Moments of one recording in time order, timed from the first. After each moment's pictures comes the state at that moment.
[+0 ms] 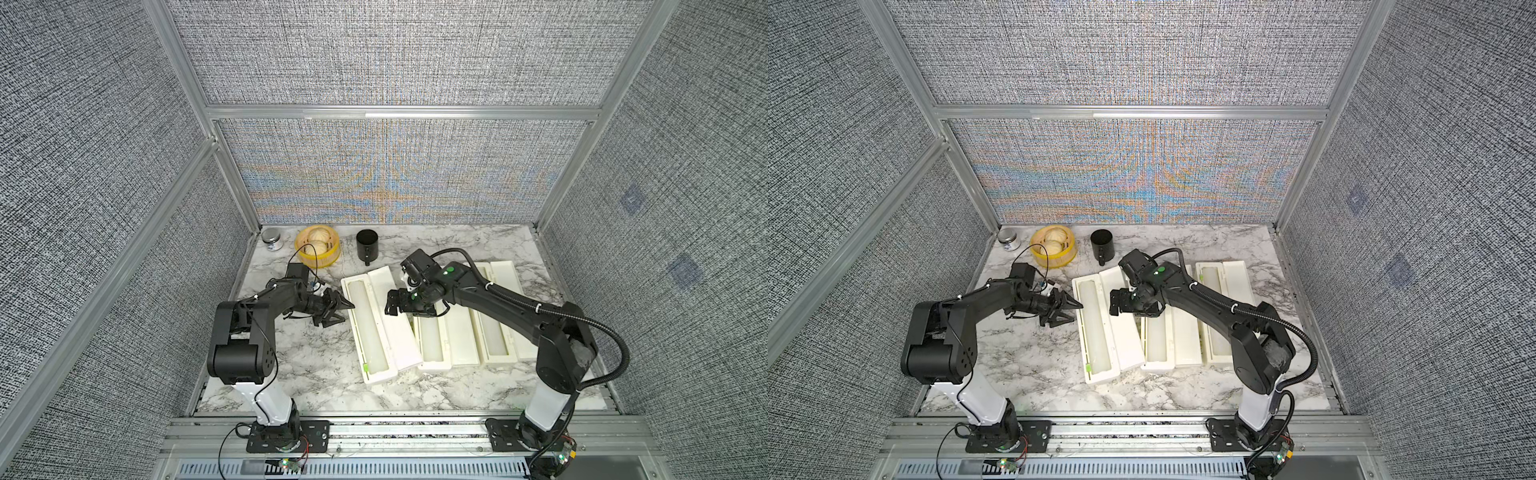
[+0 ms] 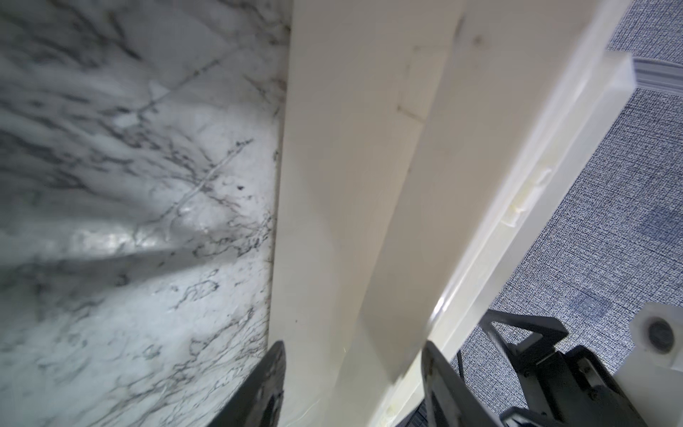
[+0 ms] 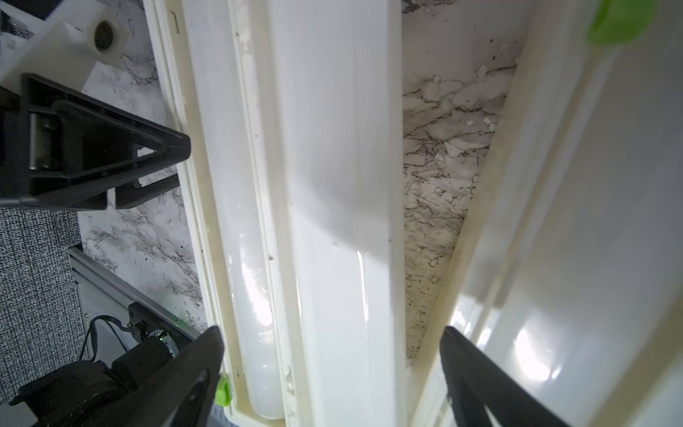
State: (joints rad) left arm -0.06 1.73 0.98 -0.60 0.87 -0.55; right arm 0.76 1.78 1.46 -0.81 -0.21 0.65
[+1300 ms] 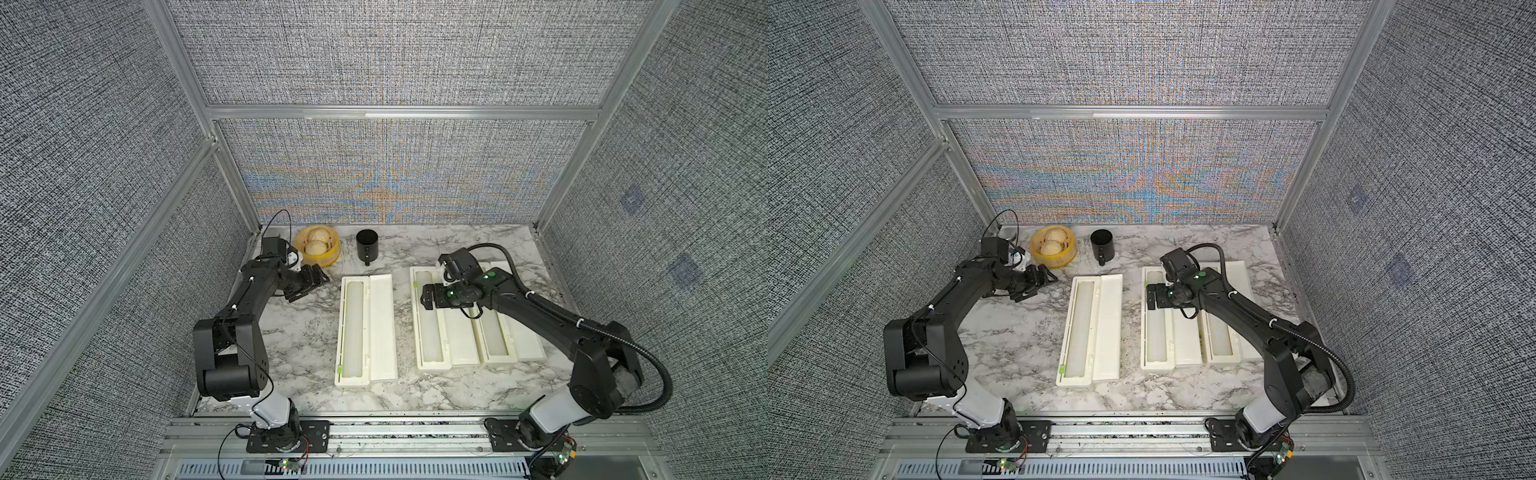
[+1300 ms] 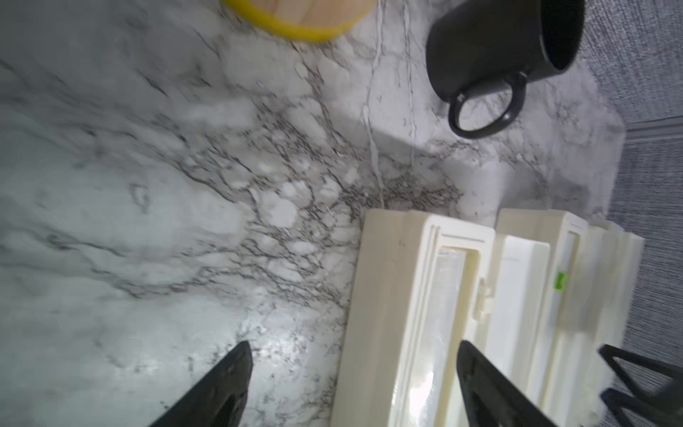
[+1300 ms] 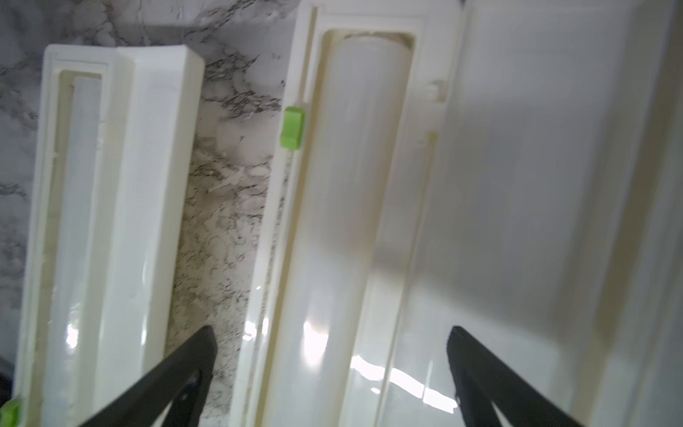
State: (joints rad) left arm 0.05 1.63 1.20 -0.70 0.45 -0.29; right arm 0.54 1.55 1.19 -0.67 -0.03 0.38
